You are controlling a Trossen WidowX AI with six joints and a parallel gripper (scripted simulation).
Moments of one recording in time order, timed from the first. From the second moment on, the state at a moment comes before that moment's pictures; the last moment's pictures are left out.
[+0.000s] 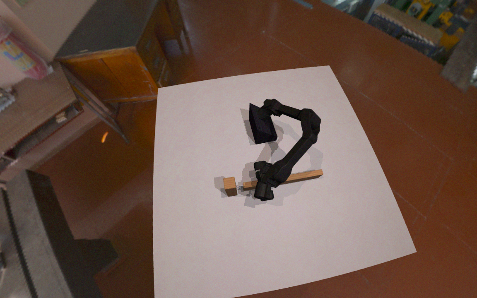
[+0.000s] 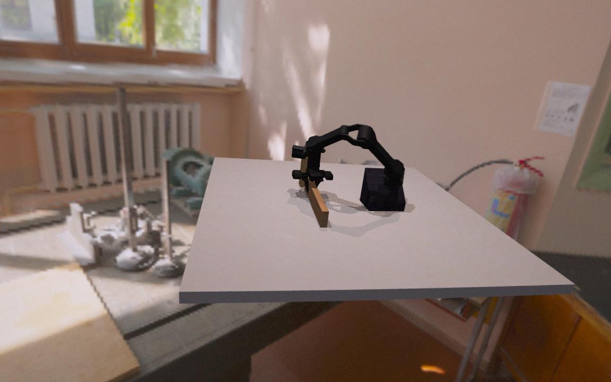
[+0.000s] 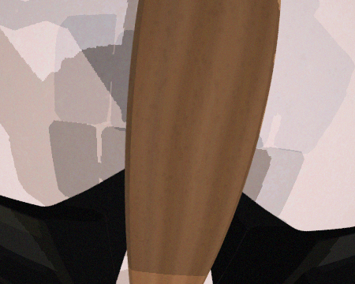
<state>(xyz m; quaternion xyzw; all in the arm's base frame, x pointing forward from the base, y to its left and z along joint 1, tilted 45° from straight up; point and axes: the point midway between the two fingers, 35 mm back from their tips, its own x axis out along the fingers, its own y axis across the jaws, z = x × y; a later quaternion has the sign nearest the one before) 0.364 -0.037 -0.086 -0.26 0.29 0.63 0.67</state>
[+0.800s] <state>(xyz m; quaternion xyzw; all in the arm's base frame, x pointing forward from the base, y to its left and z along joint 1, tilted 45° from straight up) 0.364 -0.040 -0.083 -0.26 0.29 0.63 0.67</state>
